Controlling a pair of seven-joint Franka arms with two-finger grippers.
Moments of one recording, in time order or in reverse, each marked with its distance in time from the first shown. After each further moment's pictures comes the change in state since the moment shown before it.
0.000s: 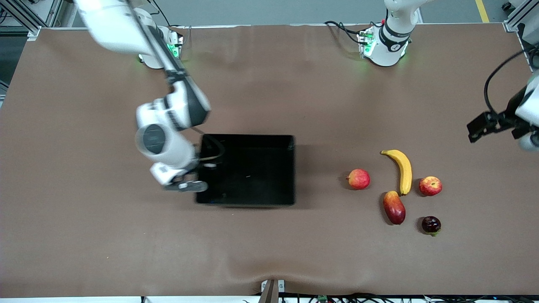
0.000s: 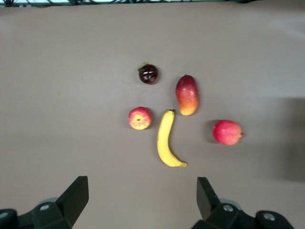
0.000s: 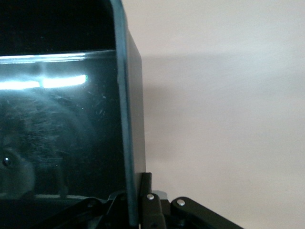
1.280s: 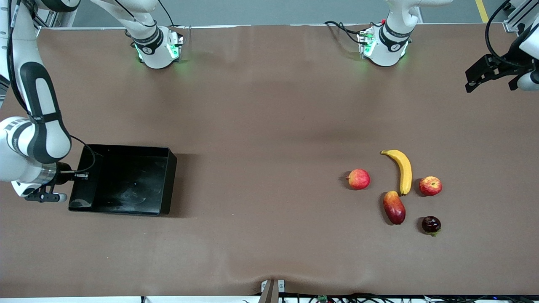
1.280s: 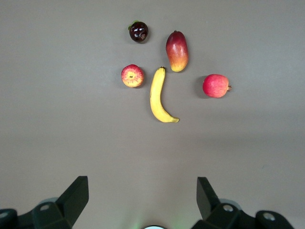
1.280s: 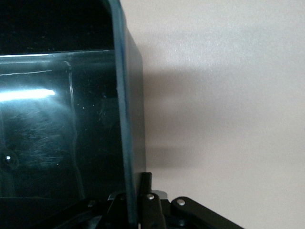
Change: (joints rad) left arm -0.471 -0.216 0.522 -0.159 -0.121 -0.123 0.062; right arm -0.611 0.097 0.001 -0.050 -0.002 0.044 -0.595
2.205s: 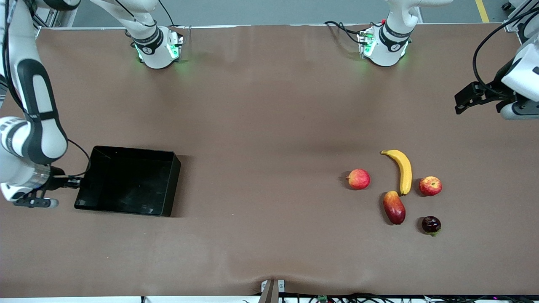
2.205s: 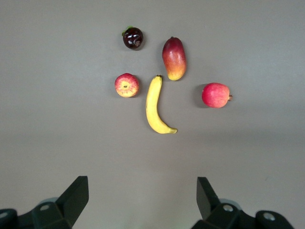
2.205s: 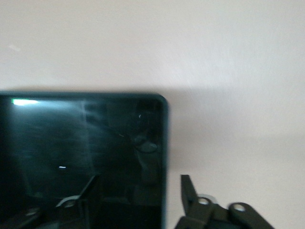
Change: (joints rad) left arm -0.007 0.076 -0.003 -0.014 -0.004 0.083 0.000; right arm 0.026 -0.064 0.011 0.051 0.000 0.003 0.019
